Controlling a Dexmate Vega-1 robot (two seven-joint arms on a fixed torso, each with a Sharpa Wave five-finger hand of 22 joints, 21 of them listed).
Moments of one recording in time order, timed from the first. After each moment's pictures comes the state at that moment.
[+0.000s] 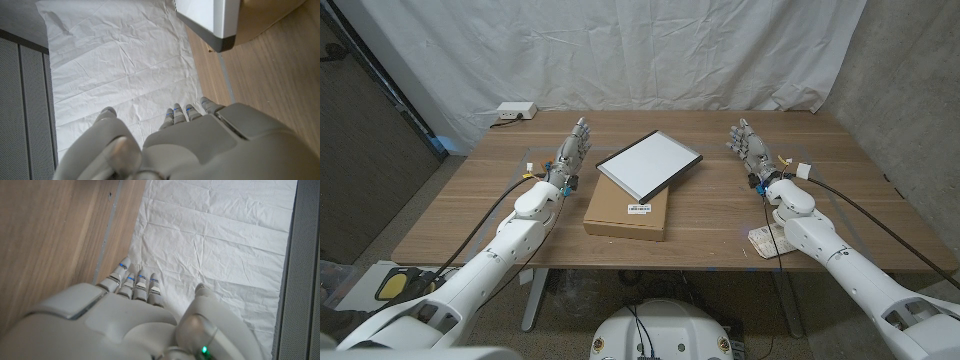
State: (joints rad) left arm 0.85 0.51 0.37 -1.32 -0.65 -0.29 -0.02; left_hand 0.29 -0.02 0.12 0.11 0.33 -0.09 0.02 0.20 0.18 -0.09 -0.03 0.20 0.18 -0.14 -0.01 0.19 0.17 -0.13 -0.04 0.19 0.17; right arm -0.84 -0.51 -0.37 -1.30 0.66 0.29 0.04; right_hand 0.25 0.01 0.20 0.04 0.22 0.18 0.06 0.20 0.19 0.15 0.10 0.22 0.18 0.04 0.03 0.19 0.18 0.10 -0.04 0.49 0.17
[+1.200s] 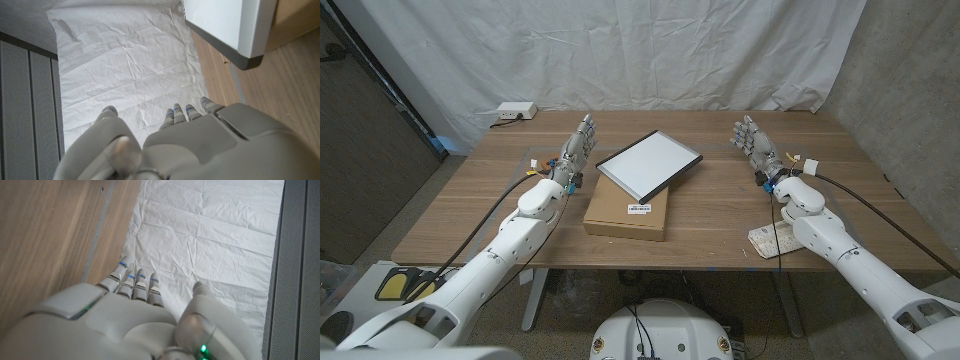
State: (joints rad) left arm 0.87 0.52 0.38 -1.40 -0.64 -0.27 0.00; left_hand 0.30 -0.01 0.12 0.11 0.33 -0.09 0.02 0.20 0.18 -0.09 -0.03 0.20 0.18 -0.14 -0.01 0.19 0.17 -0.13 -0.04 0.20 0.17; right arm -0.85 -0.55 -0.35 -1.33 0.67 0.30 0.08; right_hand 0.27 0.02 0.21 0.02 0.22 0.18 0.06 0.20 0.19 0.17 0.11 0.22 0.18 0.09 0.05 0.20 0.18 0.13 -0.04 0.48 0.17
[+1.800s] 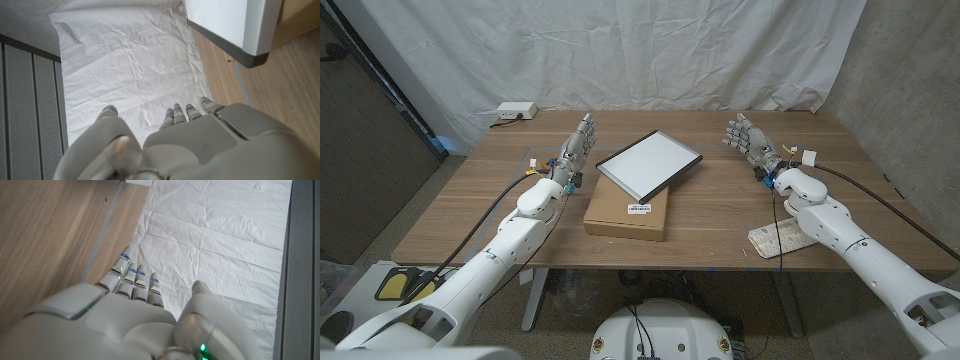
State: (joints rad) left arm 0.87 0.53 0.37 -1.41 -0.63 -0.27 0.01; left_hand 0.31 -0.01 0.12 0.10 0.33 -0.08 0.02 0.20 0.18 -0.09 -0.03 0.21 0.18 -0.13 -0.01 0.19 0.17 -0.13 -0.04 0.20 0.17; right arm -0.83 -0.61 -0.37 -1.42 0.66 0.17 0.08; right_hand 0.30 0.03 0.22 -0.01 0.19 0.18 0.07 0.20 0.19 0.21 0.15 0.23 0.18 0.22 0.06 0.23 0.18 0.31 -0.02 0.49 0.17
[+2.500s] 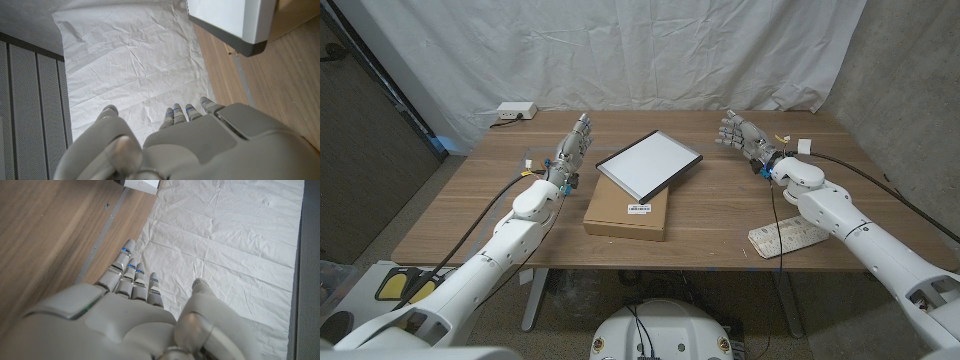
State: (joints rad) left arm 0.89 0.55 0.36 -1.43 -0.63 -0.29 0.01; left_hand 0.31 -0.01 0.12 0.10 0.33 -0.08 0.03 0.20 0.18 -0.08 -0.02 0.21 0.18 -0.13 -0.01 0.19 0.17 -0.13 -0.04 0.20 0.17; right arm -0.76 -0.64 -0.41 -1.44 0.64 0.04 0.08; right_hand 0.32 0.03 0.23 -0.03 0.18 0.18 0.06 0.20 0.19 0.23 0.17 0.23 0.19 0.28 0.09 0.23 0.18 0.42 -0.01 0.50 0.17
